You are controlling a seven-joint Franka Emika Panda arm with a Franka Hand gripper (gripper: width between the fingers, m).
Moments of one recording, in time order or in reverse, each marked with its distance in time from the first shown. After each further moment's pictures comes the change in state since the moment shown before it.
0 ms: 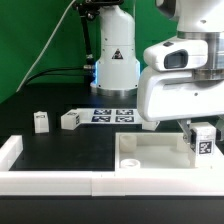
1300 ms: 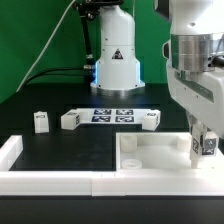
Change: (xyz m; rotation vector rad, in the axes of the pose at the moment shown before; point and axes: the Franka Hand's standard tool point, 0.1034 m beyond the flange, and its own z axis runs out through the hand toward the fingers) arm -0.002 0.000 0.002 0.040 -0.025 1.521
